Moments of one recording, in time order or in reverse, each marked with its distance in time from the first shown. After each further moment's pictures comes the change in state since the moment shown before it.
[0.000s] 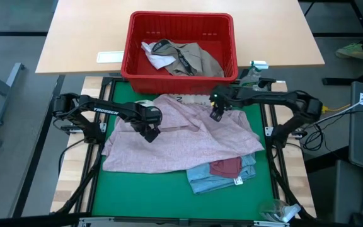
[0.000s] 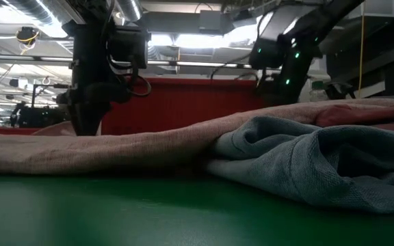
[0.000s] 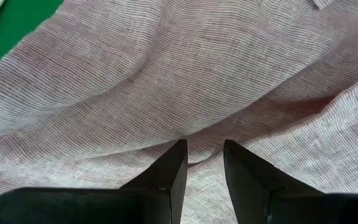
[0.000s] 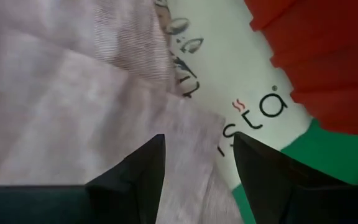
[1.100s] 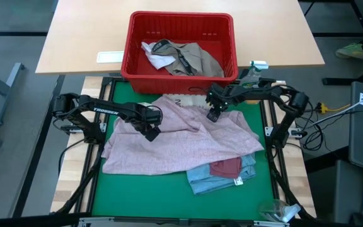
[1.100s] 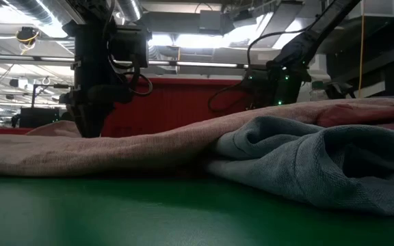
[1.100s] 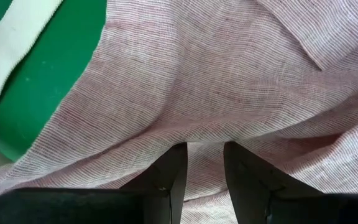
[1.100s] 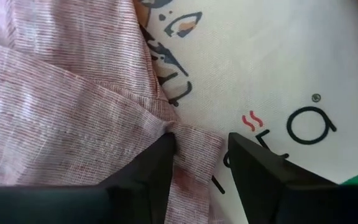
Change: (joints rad) left arm 0.000 0.000 0.000 0.023 -0.040 0.000; right arm -0.066 0.192 0.016 0.075 -0.201 -0.023
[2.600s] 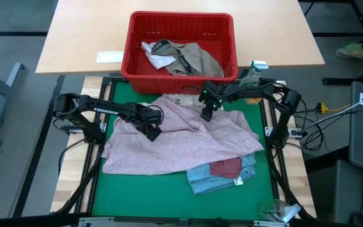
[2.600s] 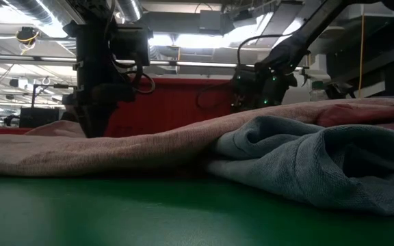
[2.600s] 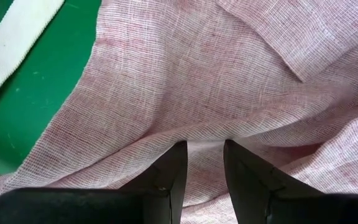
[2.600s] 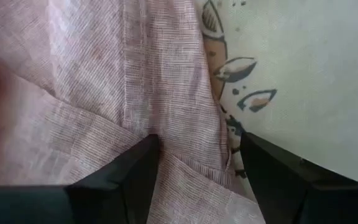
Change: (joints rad) left arm 0.000 0.000 0.000 0.036 0.000 0.000; right arm 0.000 0.093 0.106 0.062 -0.135 -0.048
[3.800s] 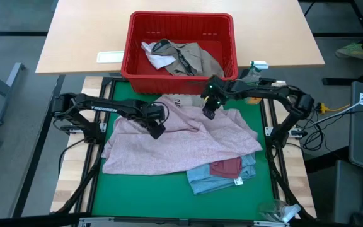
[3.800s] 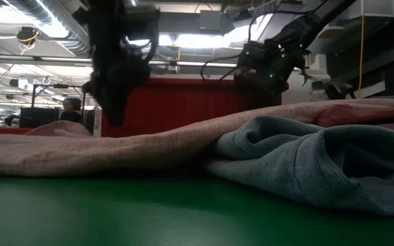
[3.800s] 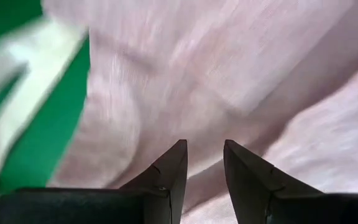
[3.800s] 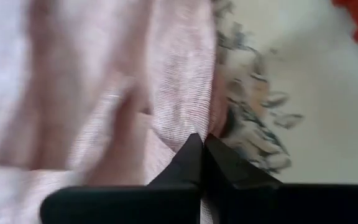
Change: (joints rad) left arm 0.002 -0.017 0.114 -0.014 -0.017 0.104; right arm 0.003 -0.171 0.000 -0.042 -0.159 0.000
